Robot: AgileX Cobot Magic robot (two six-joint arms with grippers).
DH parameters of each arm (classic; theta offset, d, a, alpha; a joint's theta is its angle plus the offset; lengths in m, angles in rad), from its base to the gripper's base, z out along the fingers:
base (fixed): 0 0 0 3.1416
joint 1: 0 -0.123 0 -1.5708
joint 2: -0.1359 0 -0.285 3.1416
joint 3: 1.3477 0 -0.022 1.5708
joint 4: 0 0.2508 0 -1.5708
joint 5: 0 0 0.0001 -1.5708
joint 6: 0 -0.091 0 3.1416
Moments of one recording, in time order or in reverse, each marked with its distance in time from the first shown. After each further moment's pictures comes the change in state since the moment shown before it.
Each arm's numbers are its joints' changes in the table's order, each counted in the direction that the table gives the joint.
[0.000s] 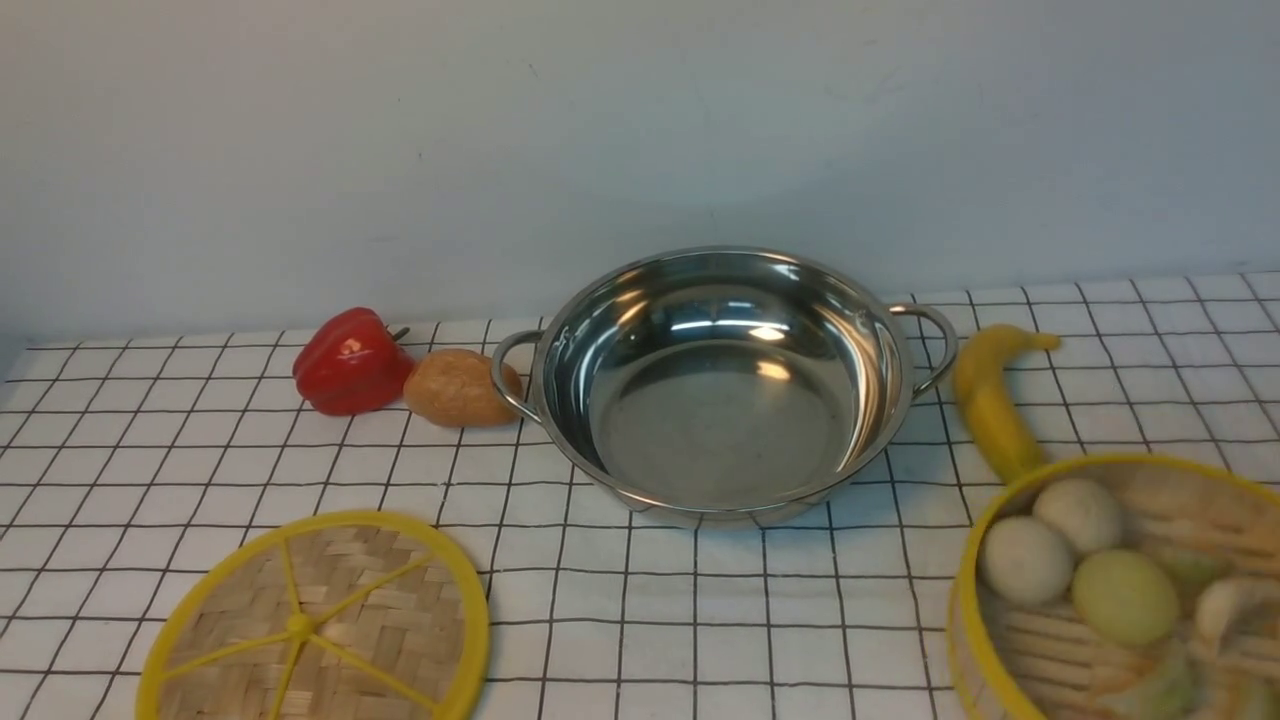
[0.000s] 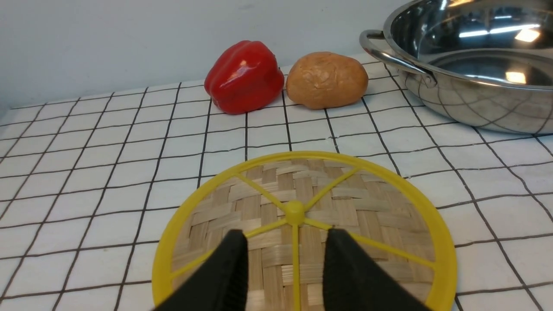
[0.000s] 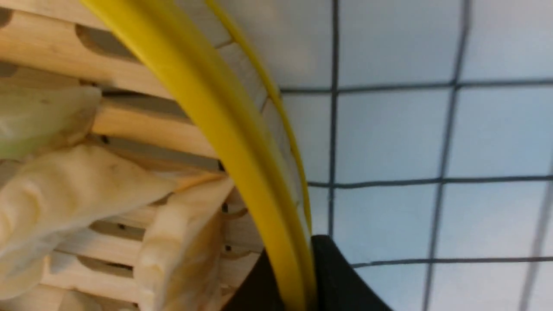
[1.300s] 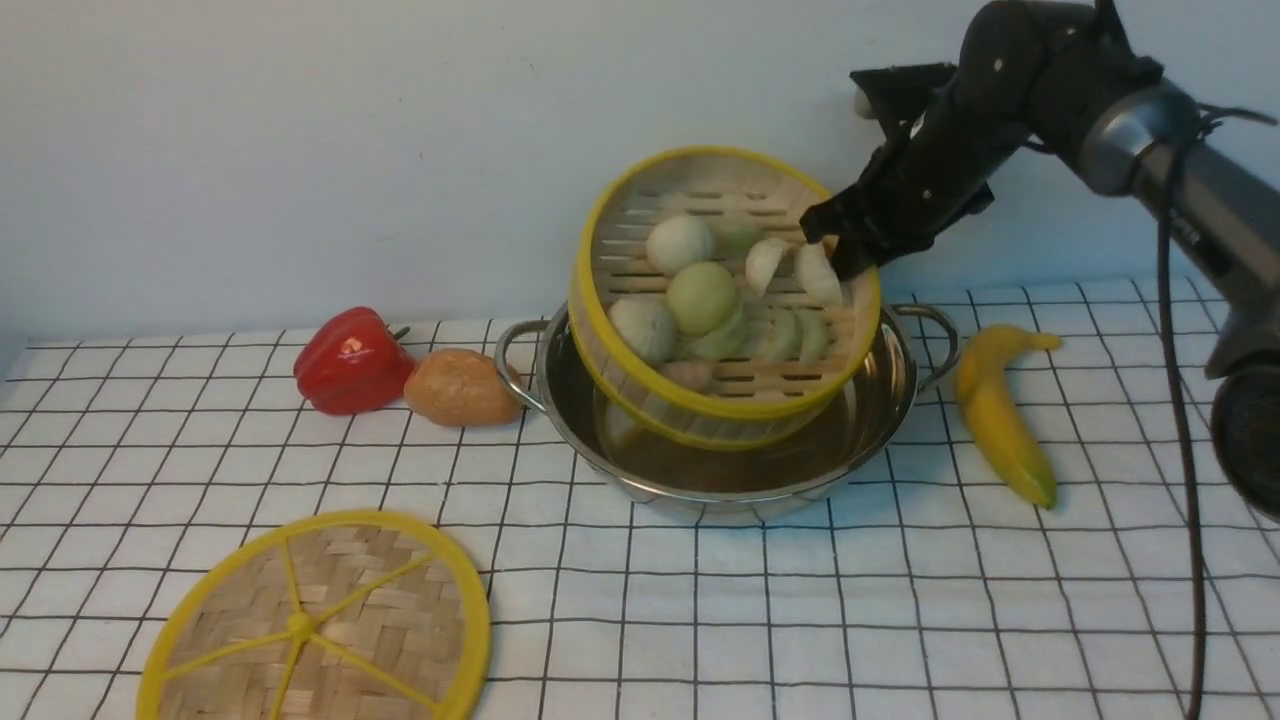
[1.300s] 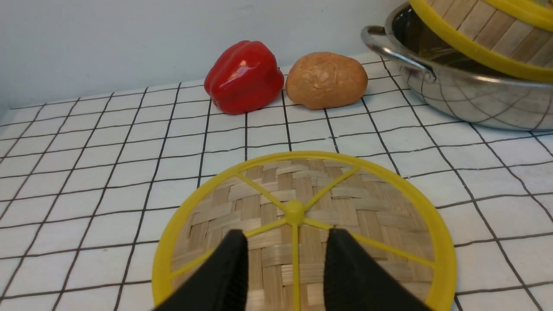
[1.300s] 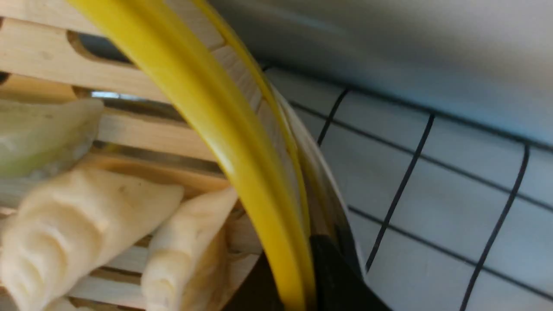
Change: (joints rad) right arm -0.429 -0.991 -1.558 0.211 0.231 0.011; left arm 0.000 0.000 0.000 0.000 0.000 0.000
